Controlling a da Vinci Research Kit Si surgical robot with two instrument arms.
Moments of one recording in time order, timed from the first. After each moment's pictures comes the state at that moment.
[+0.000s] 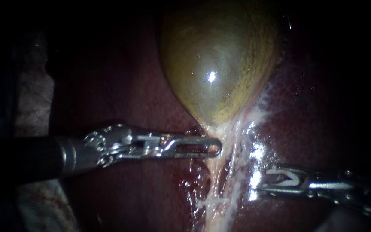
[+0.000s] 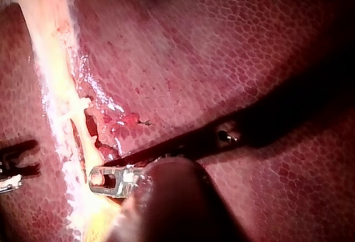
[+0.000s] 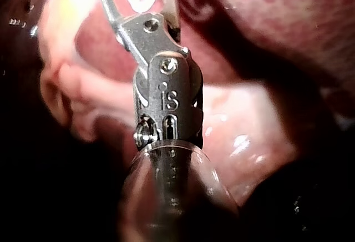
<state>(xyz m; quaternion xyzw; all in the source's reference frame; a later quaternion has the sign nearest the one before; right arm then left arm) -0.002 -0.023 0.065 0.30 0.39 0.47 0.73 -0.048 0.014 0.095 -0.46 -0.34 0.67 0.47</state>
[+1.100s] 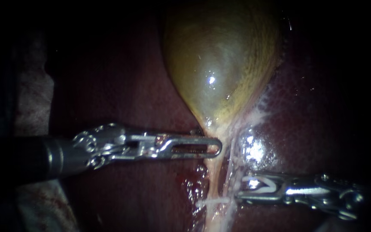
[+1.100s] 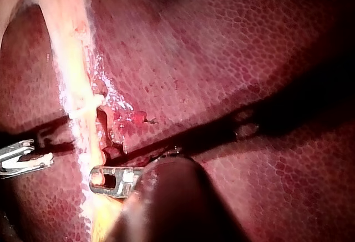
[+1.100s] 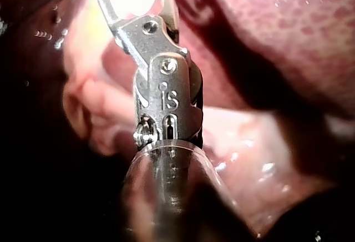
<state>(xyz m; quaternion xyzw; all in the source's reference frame) 0.004 -0.024 0.065 0.33 0.41 0.45 0.72 -0.047 0.014 0.090 -0.45 -0.35 0.67 0.48</state>
